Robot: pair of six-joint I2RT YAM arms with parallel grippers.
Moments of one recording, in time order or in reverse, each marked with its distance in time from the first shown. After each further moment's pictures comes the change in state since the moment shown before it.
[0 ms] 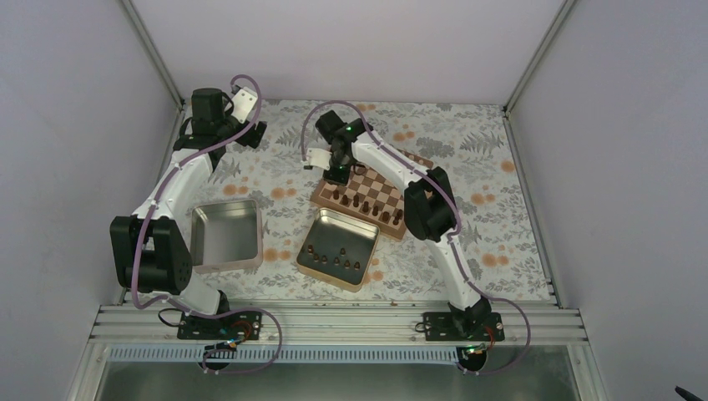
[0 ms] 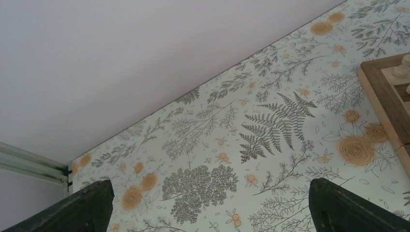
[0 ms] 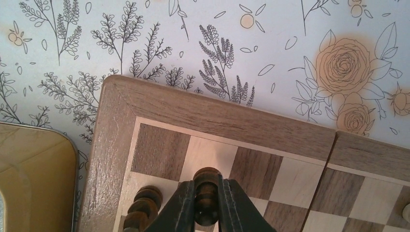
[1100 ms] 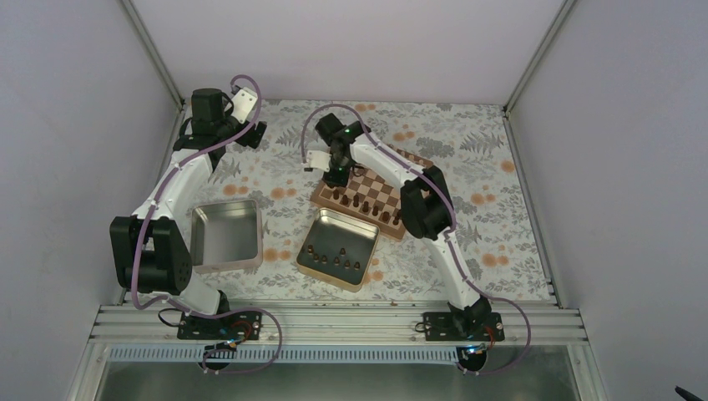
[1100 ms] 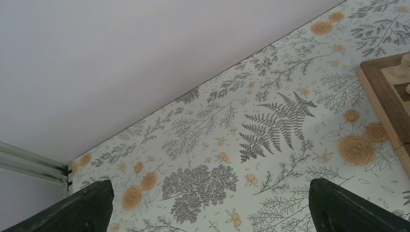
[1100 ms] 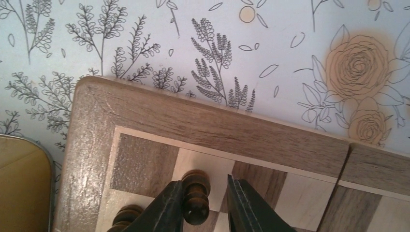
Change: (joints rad) left arm 0.002 -0.004 -0.006 0.000 0.001 0.000; right arm -0.012 0.044 0.008 0.021 -0.003 -0.016
